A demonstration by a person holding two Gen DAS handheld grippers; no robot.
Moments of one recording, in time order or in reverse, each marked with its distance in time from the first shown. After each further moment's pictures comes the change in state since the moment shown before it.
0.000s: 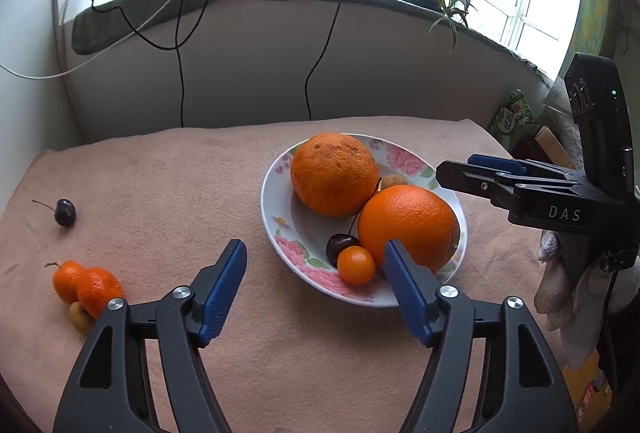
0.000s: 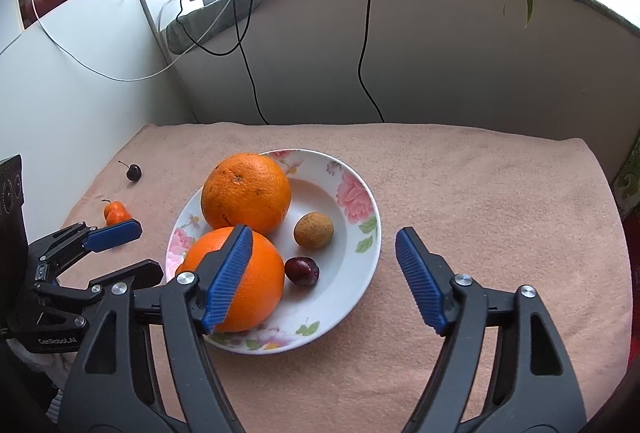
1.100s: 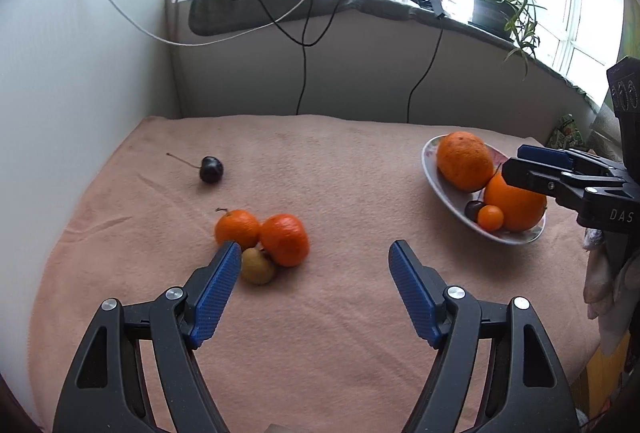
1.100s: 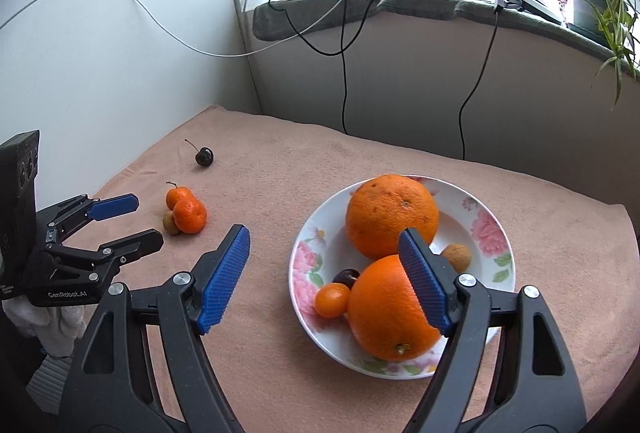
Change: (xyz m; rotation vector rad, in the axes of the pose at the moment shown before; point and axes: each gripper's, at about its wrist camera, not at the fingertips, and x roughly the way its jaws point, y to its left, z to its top) left arm -0.061 0.104 -0.045 -0.101 -0.033 0.186; right arm 0.006 0.118 0.001 -0.202 -0.021 0.105
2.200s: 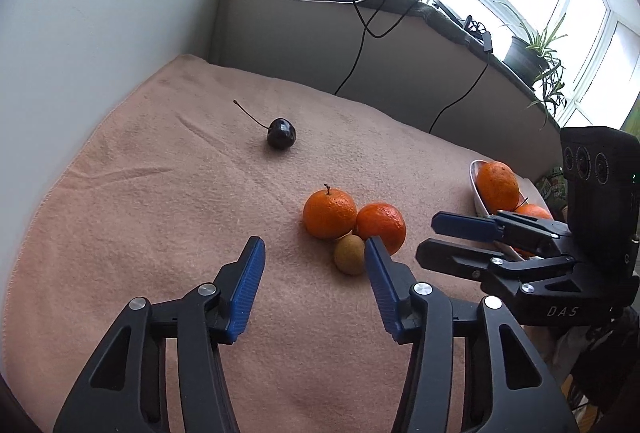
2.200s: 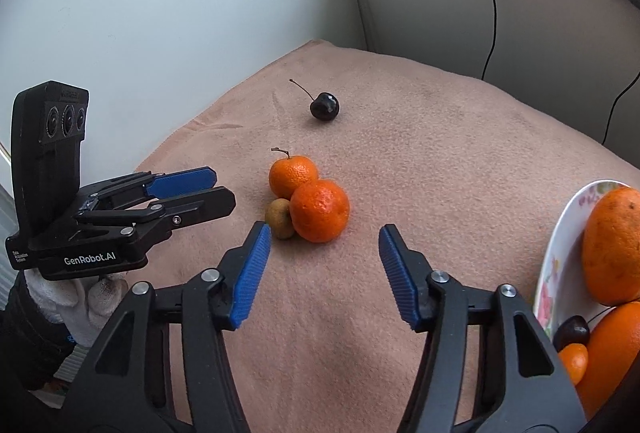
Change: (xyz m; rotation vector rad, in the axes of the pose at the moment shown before) left arm 0.022 0.095 -0.010 -0.229 0.060 -0.160; right arm 0.106 0.098 0.009 -0.062 0.205 0.264
